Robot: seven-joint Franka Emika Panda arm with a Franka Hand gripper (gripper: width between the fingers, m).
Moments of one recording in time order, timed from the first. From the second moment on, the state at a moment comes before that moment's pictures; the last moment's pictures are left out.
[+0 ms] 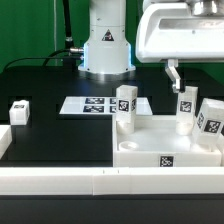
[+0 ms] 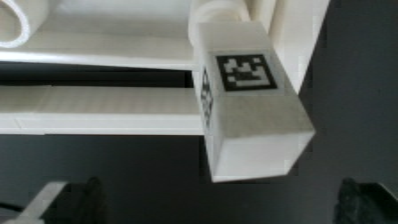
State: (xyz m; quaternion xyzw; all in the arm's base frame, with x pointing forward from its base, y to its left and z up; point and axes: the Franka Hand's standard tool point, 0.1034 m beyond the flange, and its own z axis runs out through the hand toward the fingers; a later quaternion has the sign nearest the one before) arm 0.608 0.104 0.127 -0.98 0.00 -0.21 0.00
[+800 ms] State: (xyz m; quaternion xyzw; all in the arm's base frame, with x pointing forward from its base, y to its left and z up) arm 0.602 0.109 0.111 -1.00 0.00 -0.05 0.00
